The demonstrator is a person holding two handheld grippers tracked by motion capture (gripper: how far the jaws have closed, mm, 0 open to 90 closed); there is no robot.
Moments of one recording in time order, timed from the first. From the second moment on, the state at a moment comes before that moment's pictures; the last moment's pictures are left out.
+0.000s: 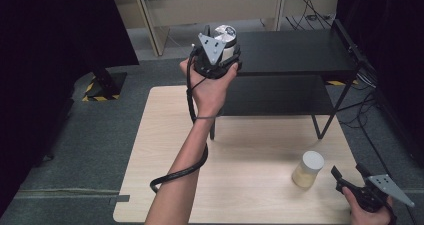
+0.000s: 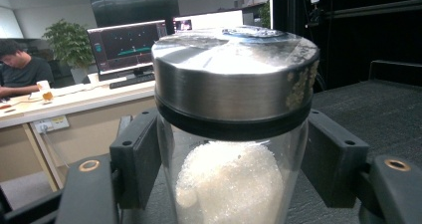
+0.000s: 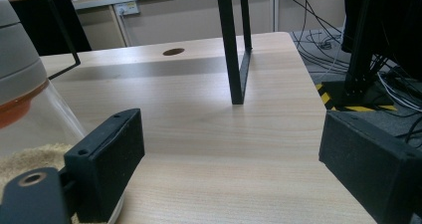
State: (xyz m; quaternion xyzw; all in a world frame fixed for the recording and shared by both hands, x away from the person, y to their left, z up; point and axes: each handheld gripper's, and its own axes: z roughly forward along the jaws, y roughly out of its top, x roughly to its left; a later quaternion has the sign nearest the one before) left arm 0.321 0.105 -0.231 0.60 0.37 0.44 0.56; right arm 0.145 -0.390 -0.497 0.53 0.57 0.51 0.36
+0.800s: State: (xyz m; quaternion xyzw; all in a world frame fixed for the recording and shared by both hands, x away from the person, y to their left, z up) left arm 0.334 0.111 -0.228 0.59 0.41 0.40 0.58; right arm 0.146 -0.390 -0.497 0.53 0.57 0.51 0.36
